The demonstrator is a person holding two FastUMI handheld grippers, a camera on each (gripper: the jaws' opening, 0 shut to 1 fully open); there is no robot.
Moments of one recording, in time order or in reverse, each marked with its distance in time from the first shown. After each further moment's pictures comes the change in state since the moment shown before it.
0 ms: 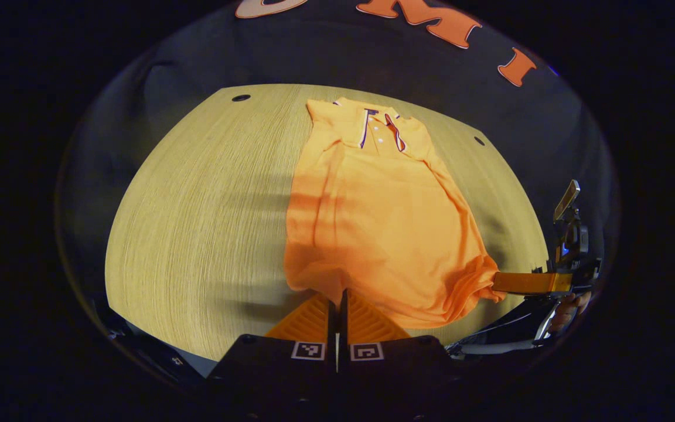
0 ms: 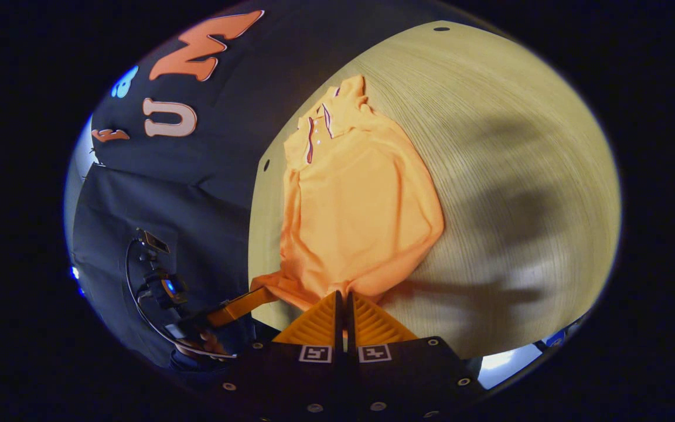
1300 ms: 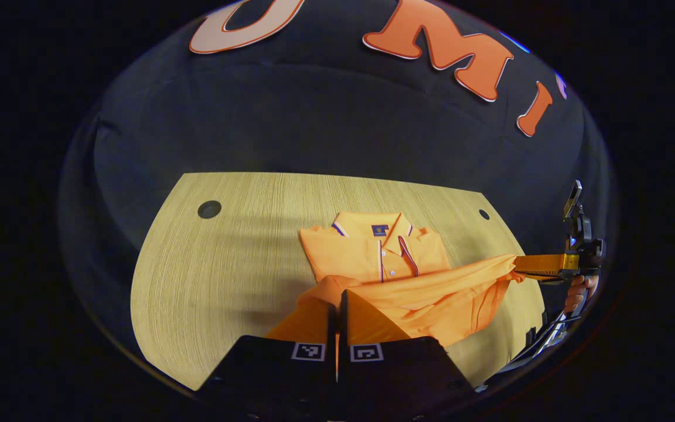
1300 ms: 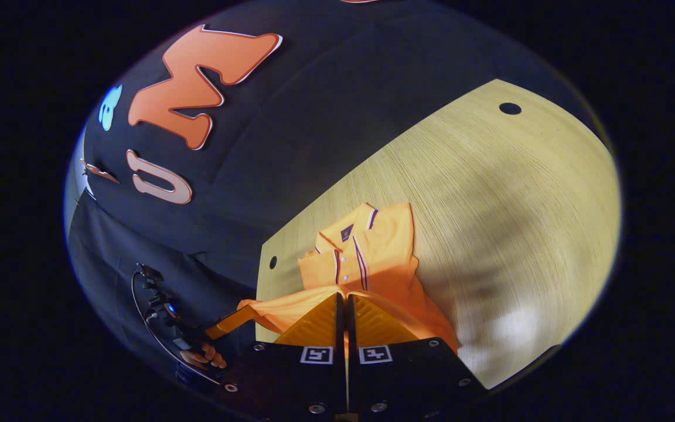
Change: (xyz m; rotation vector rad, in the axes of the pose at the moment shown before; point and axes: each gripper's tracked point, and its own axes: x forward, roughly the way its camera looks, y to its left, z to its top) left arm 0.091 0.043 0.298 0.106 -0.209 -0.071; right arm 0.046 0.065 0.284 -0.075 -0.267 -0.102
